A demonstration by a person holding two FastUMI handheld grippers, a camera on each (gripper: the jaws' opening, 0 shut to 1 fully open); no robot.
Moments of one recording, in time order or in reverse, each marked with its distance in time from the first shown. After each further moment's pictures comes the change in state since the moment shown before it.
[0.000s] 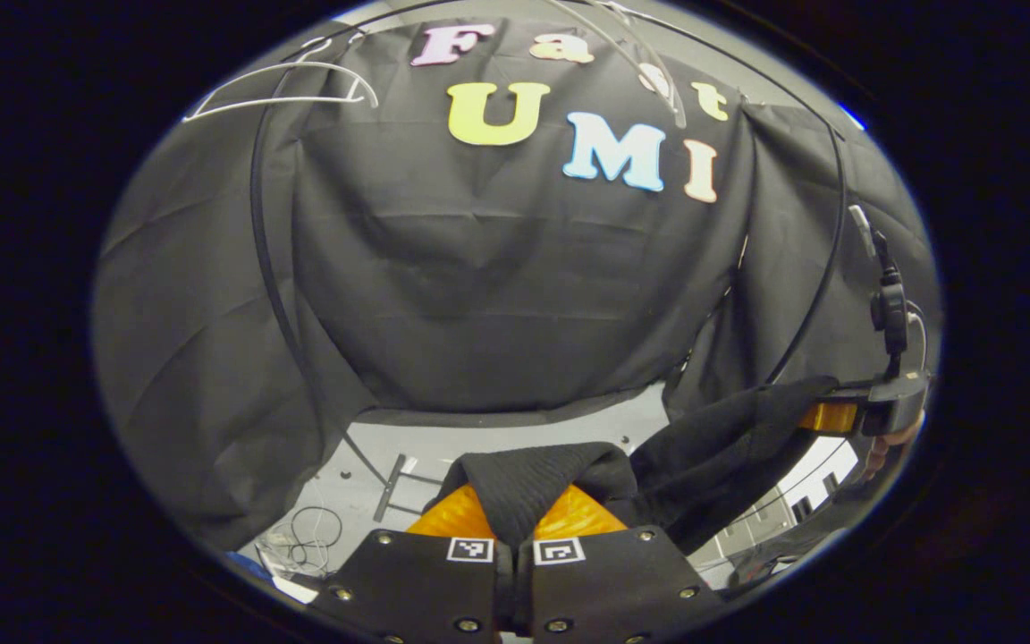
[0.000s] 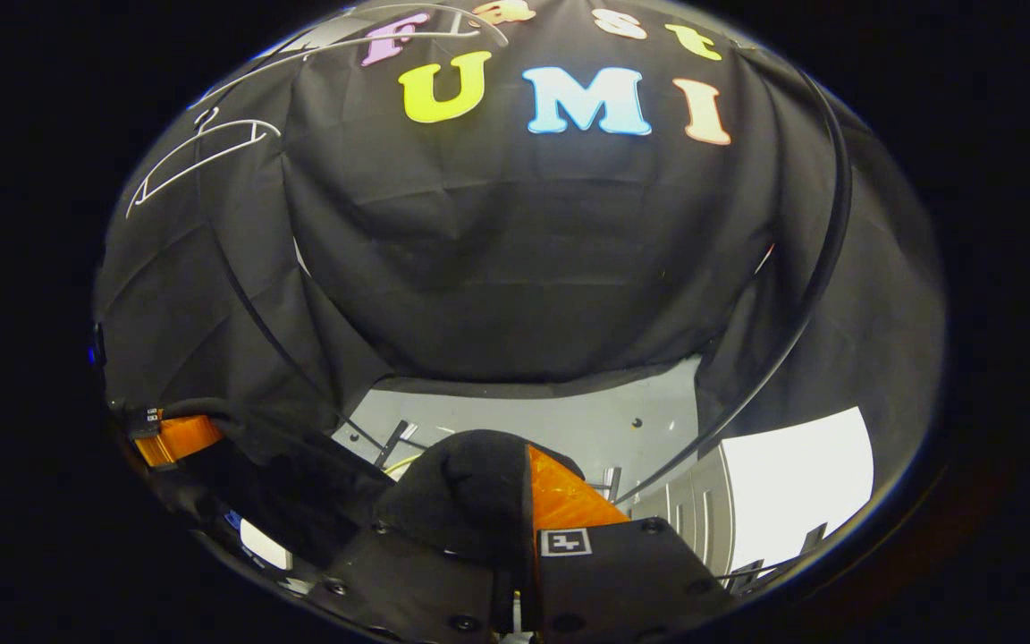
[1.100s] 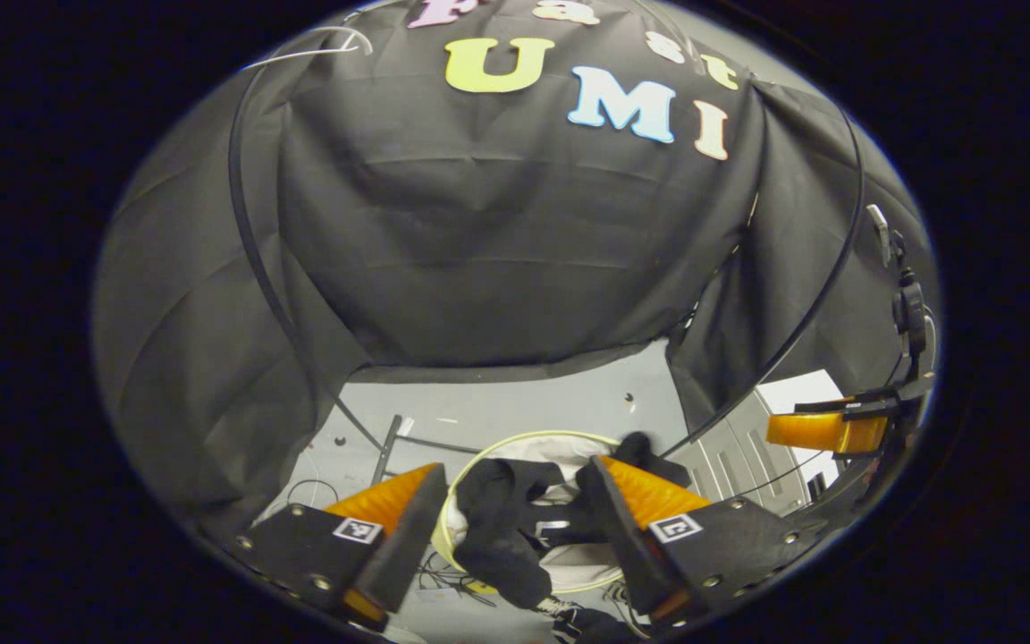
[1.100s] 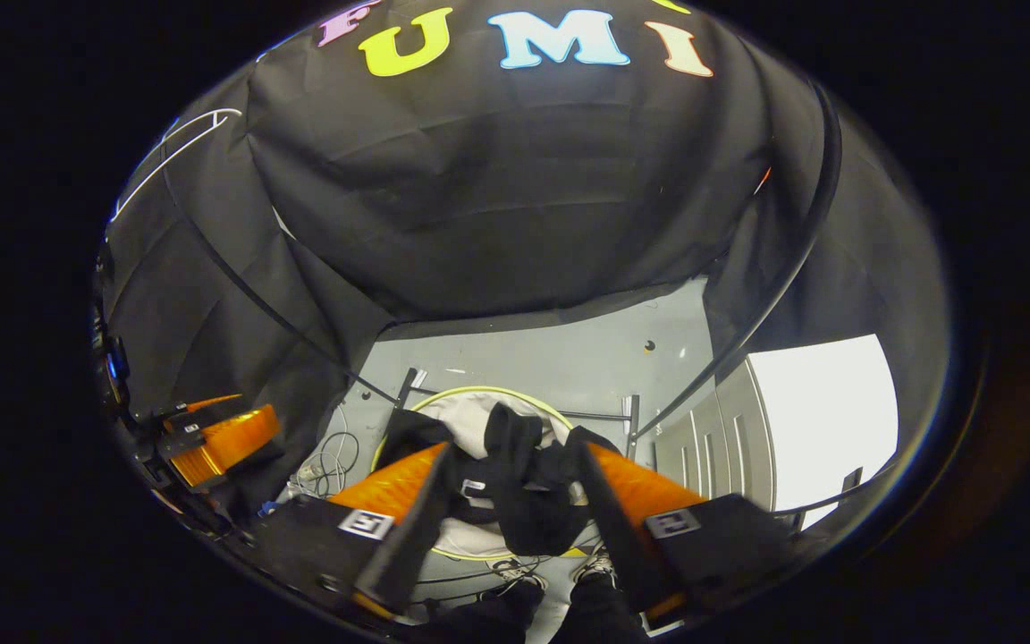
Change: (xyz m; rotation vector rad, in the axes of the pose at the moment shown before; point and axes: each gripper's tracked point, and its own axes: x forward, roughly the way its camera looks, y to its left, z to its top) left arm 0.049 0.012 -0.050 -0.033 0.163 -0.007; right arm -0.005 0.005 -0.054 0.102 0.189 0.006
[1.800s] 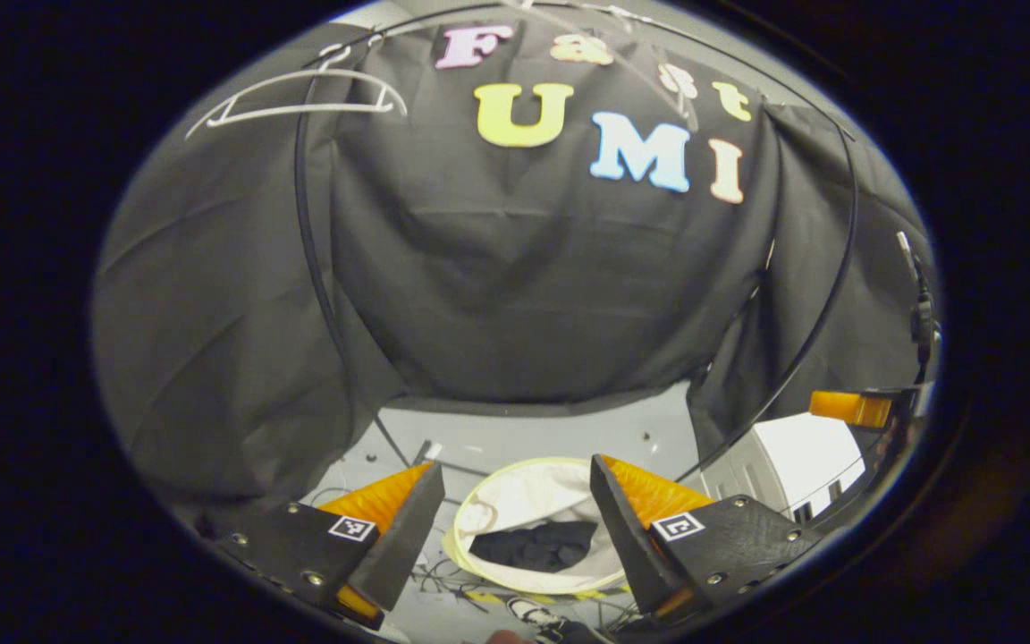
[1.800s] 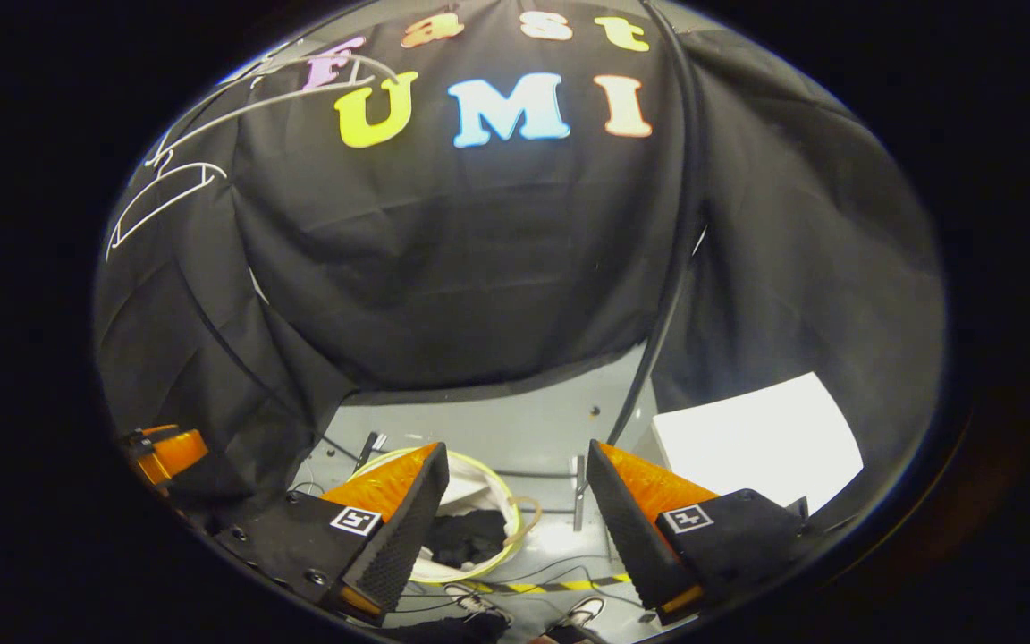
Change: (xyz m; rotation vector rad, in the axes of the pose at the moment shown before) left arm -0.132 -0.044 0.079 -0.015 -0.257 0.122; right arm -0.106 -0.095 0.068 -0.002 -0.318 -0.118
